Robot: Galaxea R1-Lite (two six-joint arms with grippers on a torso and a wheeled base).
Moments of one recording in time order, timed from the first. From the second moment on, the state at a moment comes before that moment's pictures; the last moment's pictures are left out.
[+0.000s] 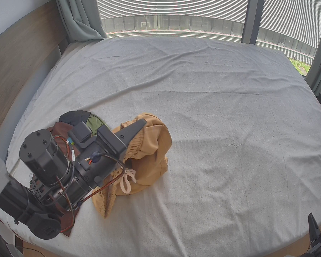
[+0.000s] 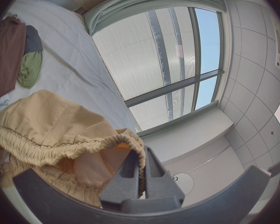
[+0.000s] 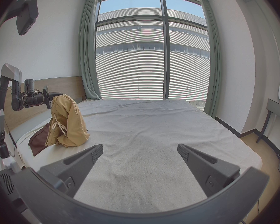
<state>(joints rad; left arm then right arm) -0.65 1.79 -0.46 -1.52 -0.07 -1.02 0.00 0.02 -0.02 0.00 0.02 -0.01</state>
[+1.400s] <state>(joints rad) -0.89 2.11 -0.73 -1.52 -0.17 -1.01 0.00 0.02 -0.02 0.00 0.02 -0.01</state>
